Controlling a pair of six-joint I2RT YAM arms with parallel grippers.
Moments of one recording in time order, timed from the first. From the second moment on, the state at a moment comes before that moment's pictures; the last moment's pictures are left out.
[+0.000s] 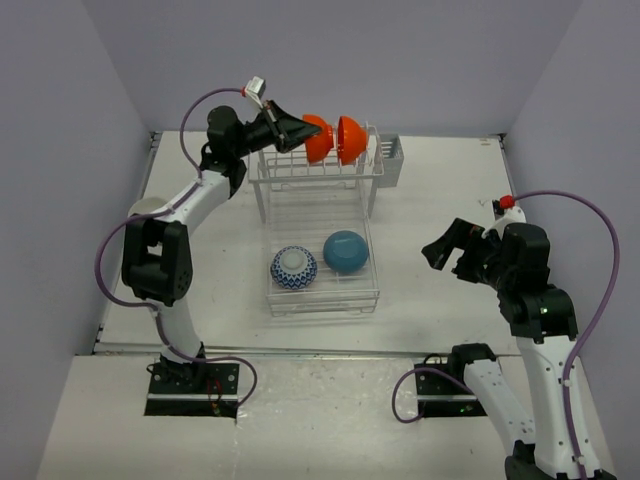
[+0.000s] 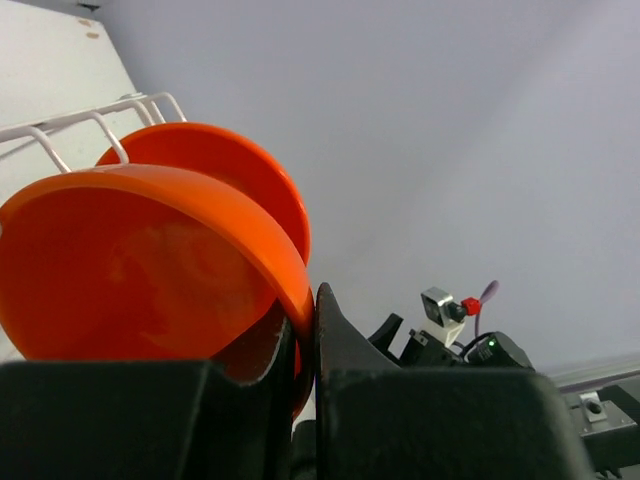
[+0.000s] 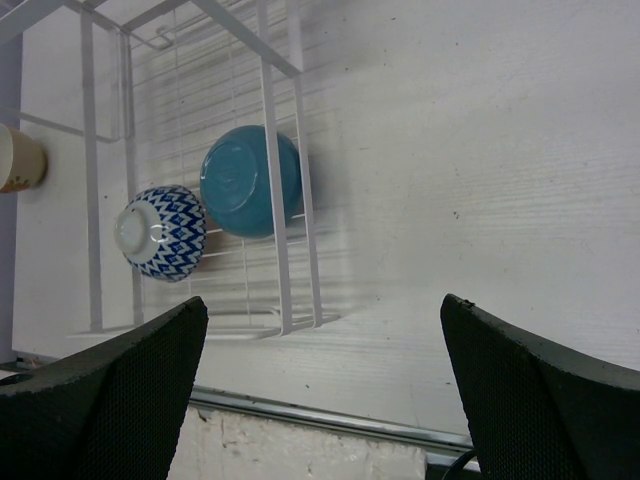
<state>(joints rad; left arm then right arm) -0.25 1.87 1.50 0.50 0.83 -1.28 0.08 0.67 1.01 -0.93 -0.20 0.47</state>
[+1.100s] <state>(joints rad) 0.06 1.79 2.16 -0.48 0.08 -0.58 0.08 0.72 0.99 -0.92 -0.23 0.47</state>
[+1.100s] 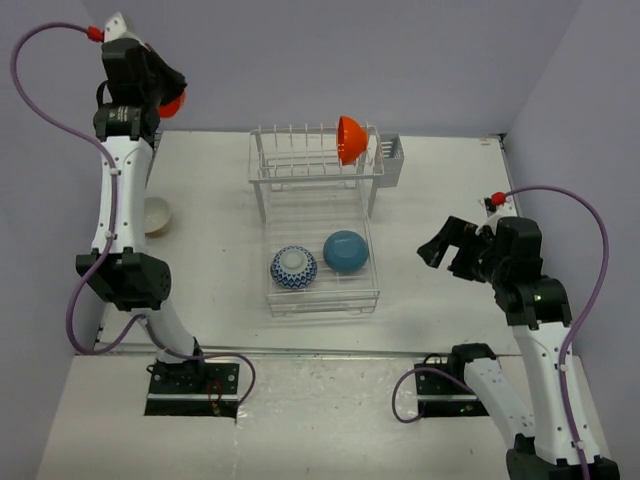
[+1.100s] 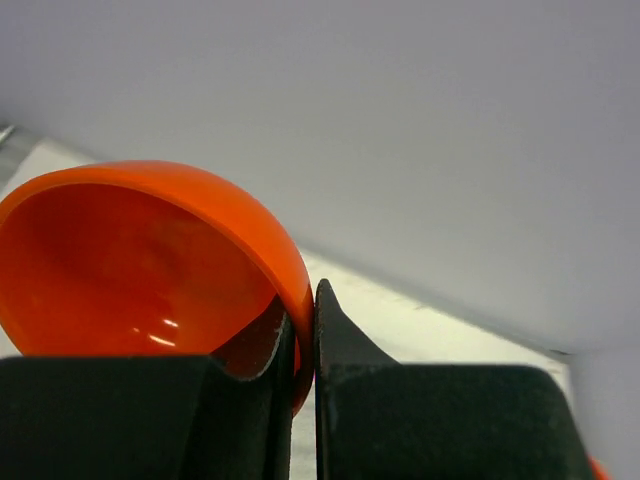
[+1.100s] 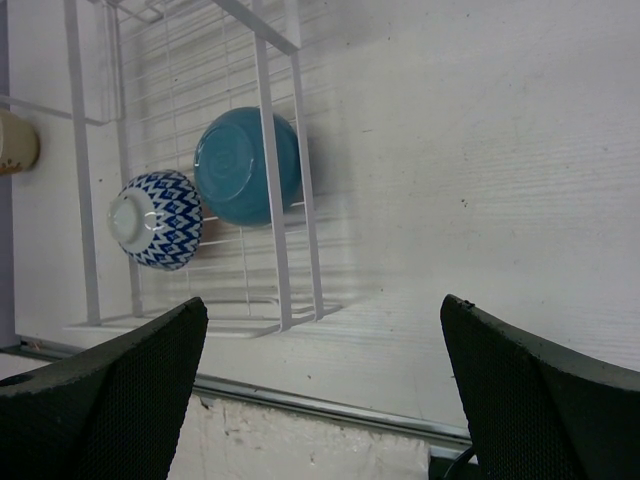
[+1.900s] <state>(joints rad) 0.19 1.96 1.73 -0.85 -0.44 -0.43 0.09 0.75 0.99 -0.91 -0.23 0.47</state>
